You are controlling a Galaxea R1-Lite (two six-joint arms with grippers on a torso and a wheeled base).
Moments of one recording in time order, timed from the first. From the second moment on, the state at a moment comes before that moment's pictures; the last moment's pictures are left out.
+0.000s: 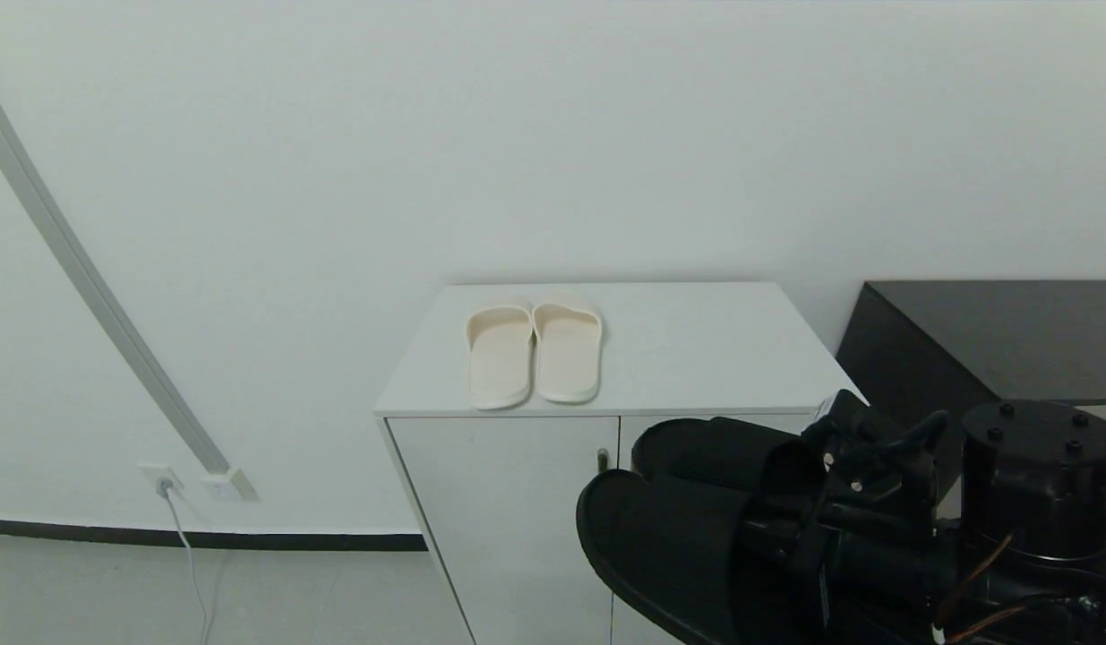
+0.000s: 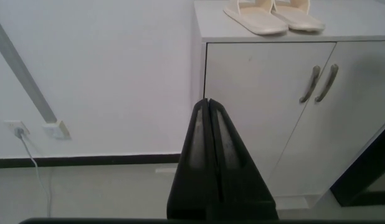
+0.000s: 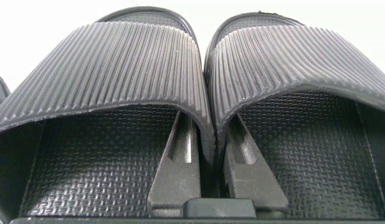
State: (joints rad) left arm 0.00 0.00 0.00 0.00 -0.01 0.00; right arm 0.73 1.56 -0.45 -0.82 0.17 -0.02
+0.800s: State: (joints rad) left arm 0.00 0.00 0.00 0.00 -0.01 0.00; right arm 0.74 1.56 -0.41 -0.87 0.17 -0.02
